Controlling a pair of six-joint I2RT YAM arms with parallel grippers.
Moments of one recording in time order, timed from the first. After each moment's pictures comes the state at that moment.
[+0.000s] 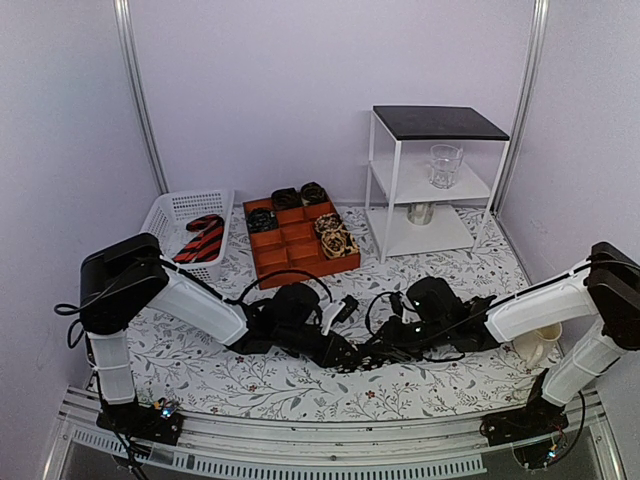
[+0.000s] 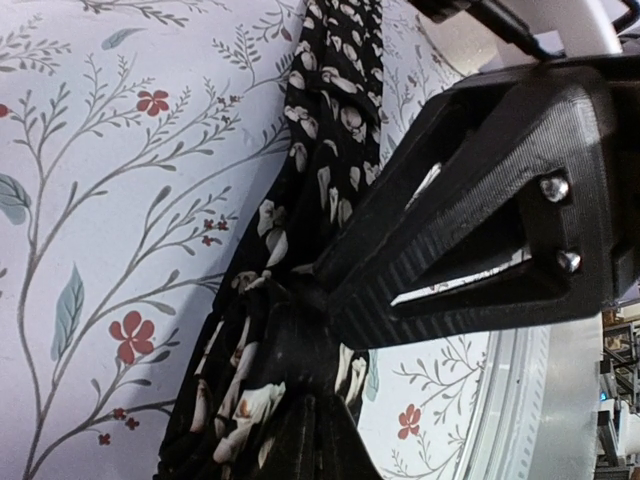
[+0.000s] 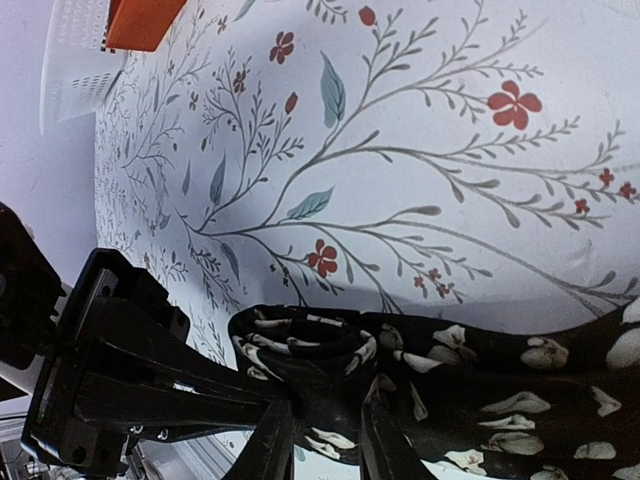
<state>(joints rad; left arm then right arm) -1.06 1.96 0.89 0.44 0.38 -0.51 0.92 1.53 0.58 0.19 -0.23 1.08</state>
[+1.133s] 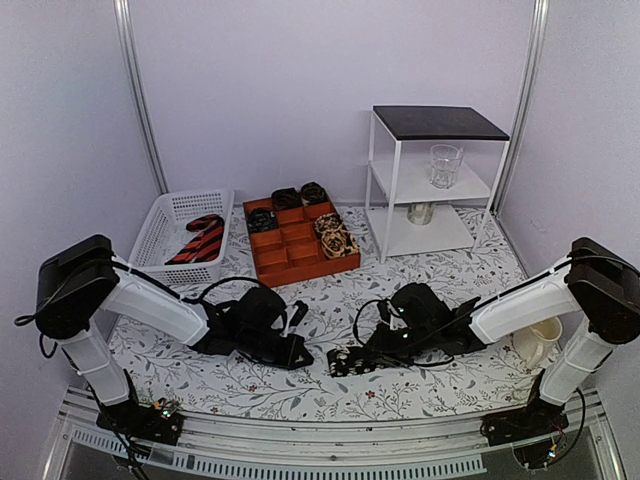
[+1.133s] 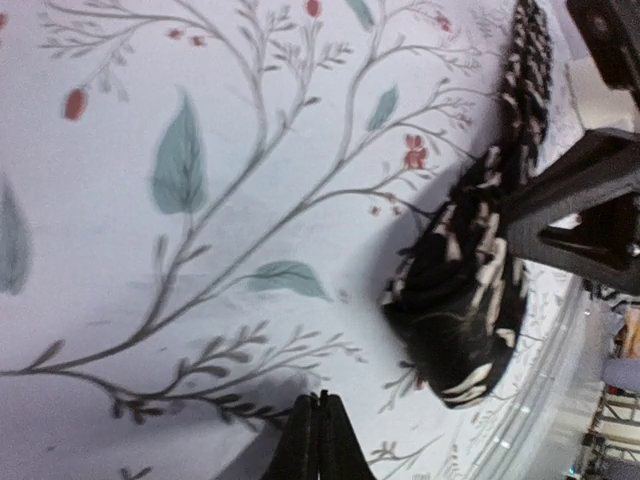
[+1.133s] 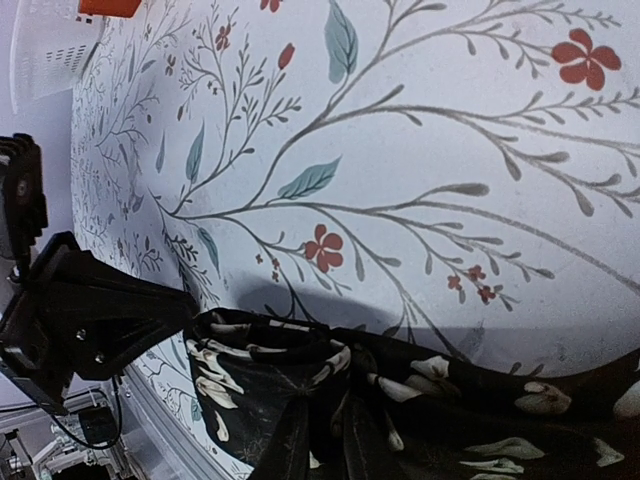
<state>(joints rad) -0.99 1.71 0.68 0.21 0.23 -0.73 0.97 1.64 0.65 0.17 -0.22 1.06</state>
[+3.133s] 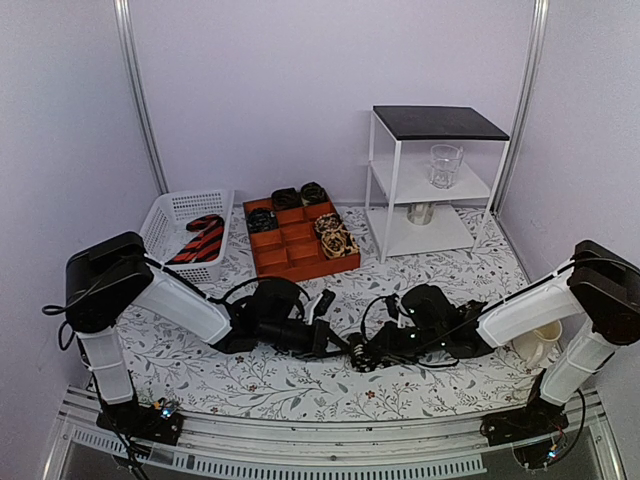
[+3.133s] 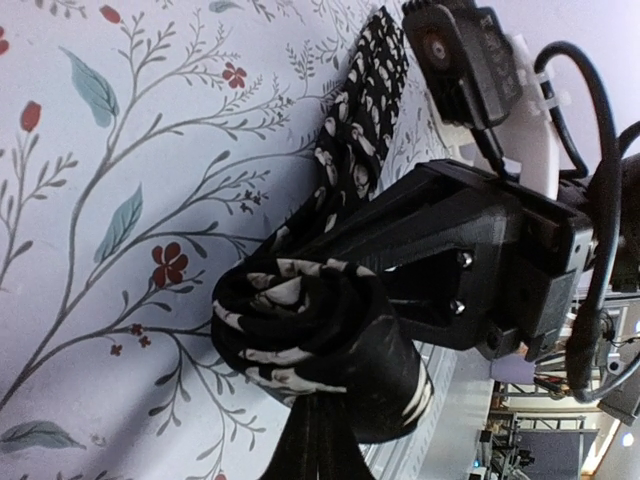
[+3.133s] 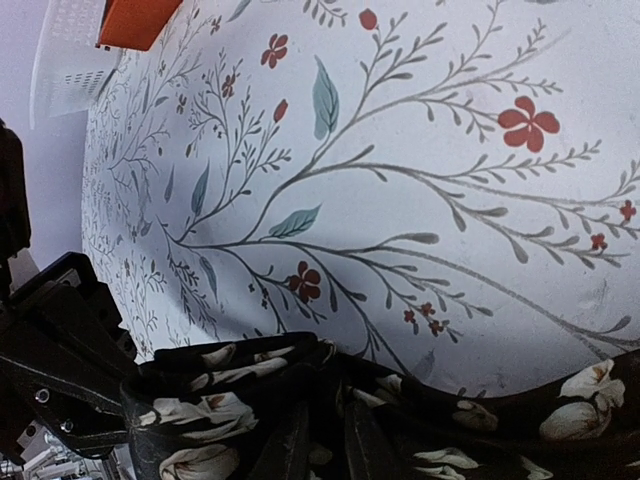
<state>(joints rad) -1.01 1.88 0.78 0.55 0.45 -0.92 0.95 1.61 0.57 0.29 -0.18 1.03</state>
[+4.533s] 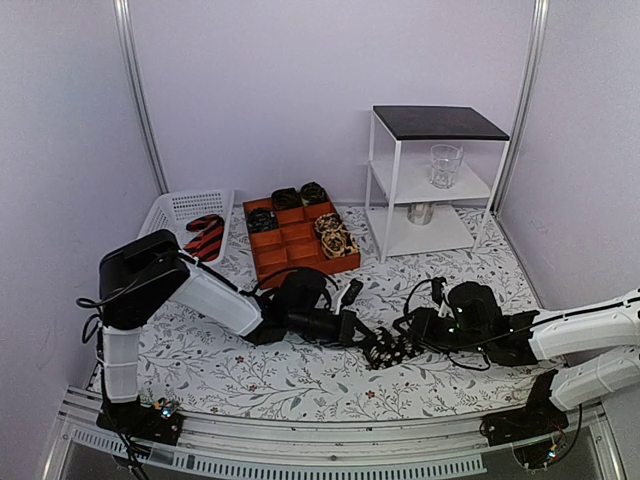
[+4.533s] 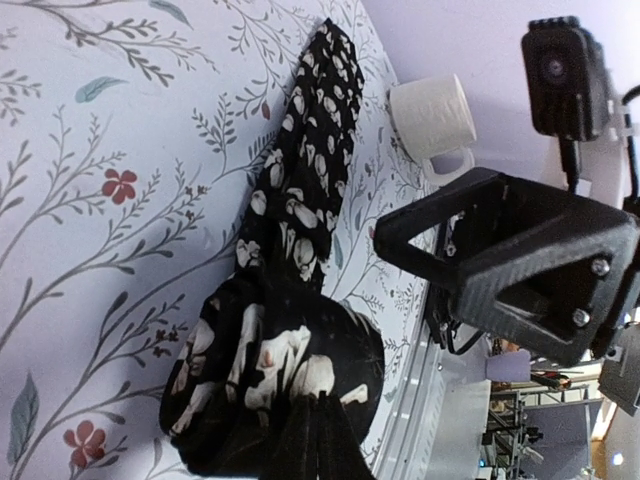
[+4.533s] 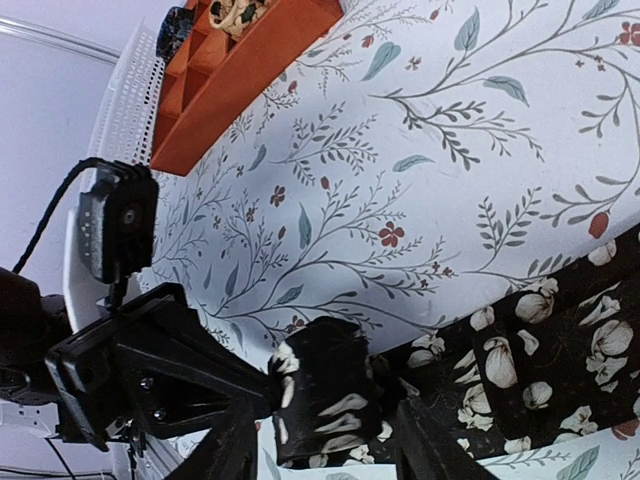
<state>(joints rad) -1.01 2.06 1.00 0.58 0.50 -0.88 0.90 1.21 0.38 0.23 0.06 1.06</state>
